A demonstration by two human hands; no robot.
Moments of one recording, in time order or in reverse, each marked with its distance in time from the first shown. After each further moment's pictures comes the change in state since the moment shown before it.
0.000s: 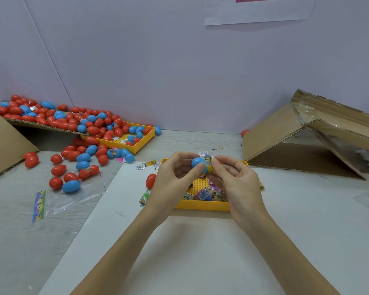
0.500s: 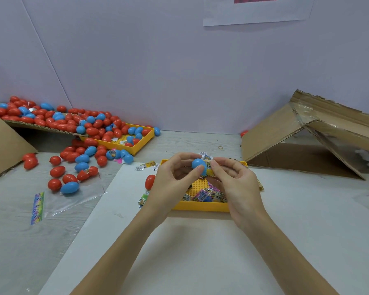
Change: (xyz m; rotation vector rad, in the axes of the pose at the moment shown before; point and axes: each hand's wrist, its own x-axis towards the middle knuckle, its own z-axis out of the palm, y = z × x) left_hand -0.001 0.003 -0.002 -0.023 -0.046 -0.009; right_hand 0.001 0.001 0.000 -0.015 -0.005 0.011
